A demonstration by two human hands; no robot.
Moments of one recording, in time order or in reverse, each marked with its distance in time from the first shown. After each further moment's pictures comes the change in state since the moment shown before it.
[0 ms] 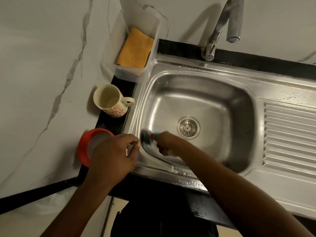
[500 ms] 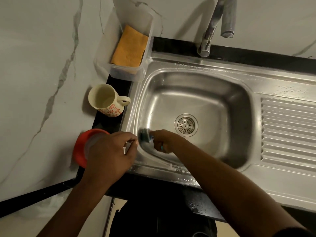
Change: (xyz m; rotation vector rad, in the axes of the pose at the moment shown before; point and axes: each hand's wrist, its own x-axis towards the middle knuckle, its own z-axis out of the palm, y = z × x) left_hand 0.004 0.001 -0.002 -0.003 -0.019 0.024; right_hand 0.023 0.004 -0.001 0.136 -0.022 0.210
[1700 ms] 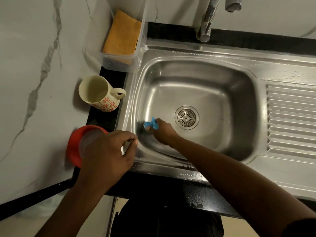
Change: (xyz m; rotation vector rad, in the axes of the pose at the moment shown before) left_hand -0.004 -0.005 0.006 0.008 -0.026 0.074; right_hand 0.036 0.028 -0.007 -0.563 0.374 -0.566
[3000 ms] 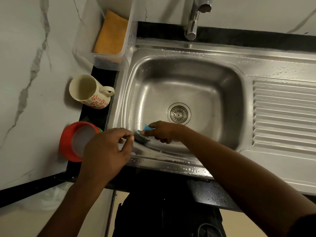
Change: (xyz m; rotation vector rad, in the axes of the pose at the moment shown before) left_hand -0.007 0.026 0.019 -0.049 0.036 -0.102; right_hand -0.031 -0.002 -0.058 0.114 -0.547 0.056
